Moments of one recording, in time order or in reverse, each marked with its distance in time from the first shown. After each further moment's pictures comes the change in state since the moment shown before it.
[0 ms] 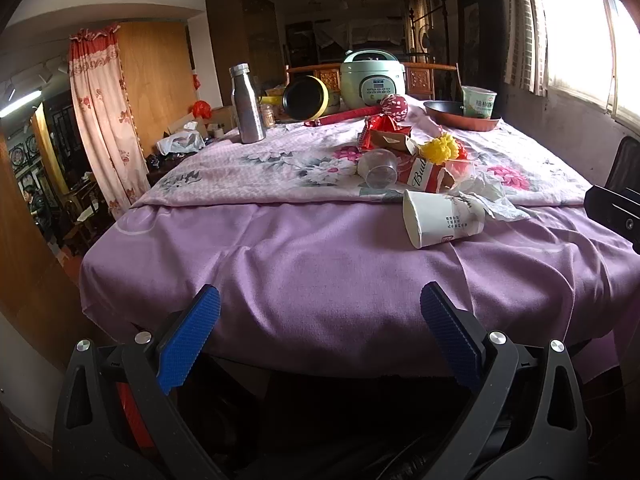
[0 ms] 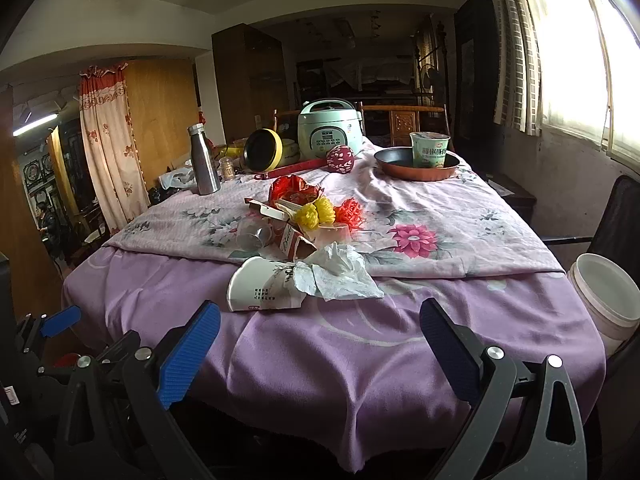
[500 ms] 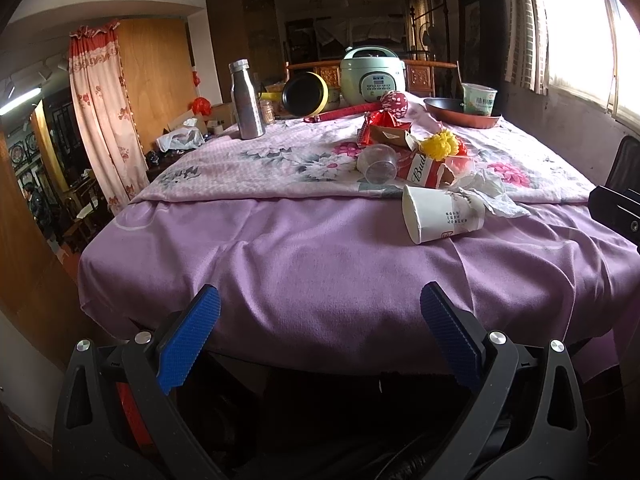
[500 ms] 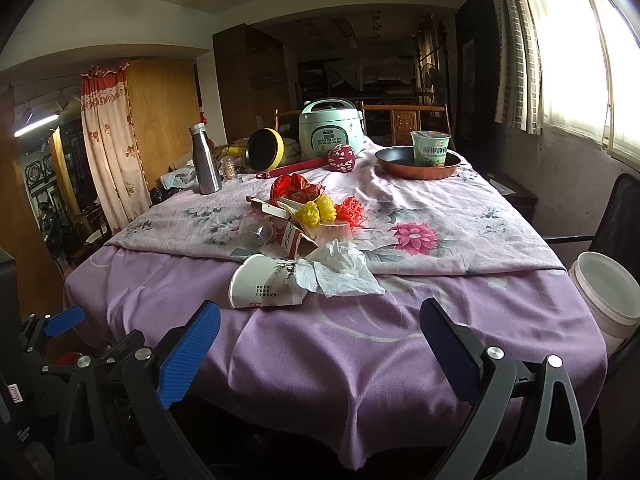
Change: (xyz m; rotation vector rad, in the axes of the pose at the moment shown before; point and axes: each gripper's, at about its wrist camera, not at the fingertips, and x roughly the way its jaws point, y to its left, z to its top) left arm 0.001 -0.002 -0.003 -0.003 0.012 -0.002; right arm -0.001 0.001 -0.002 0.003 0.000 0.007
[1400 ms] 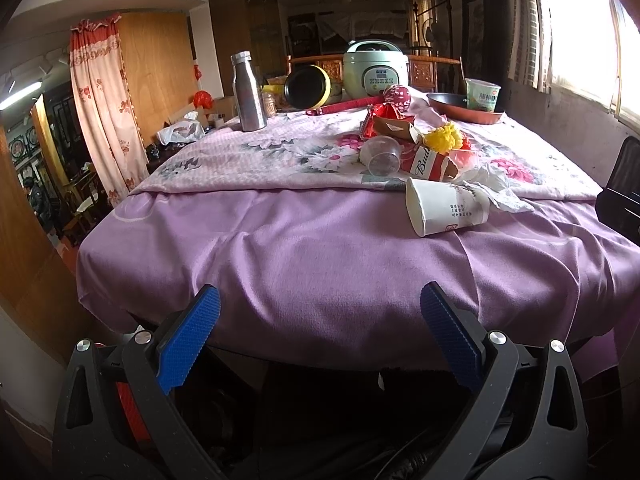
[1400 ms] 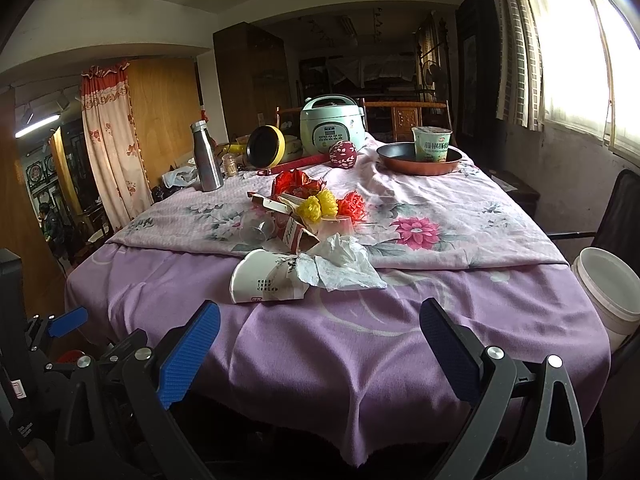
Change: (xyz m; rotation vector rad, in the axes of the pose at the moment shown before) left arm 0.006 0.001 -0.005 -0.009 0.015 0.004; right arm 0.001 0.002 -0.009 -0.002 0.004 0.004
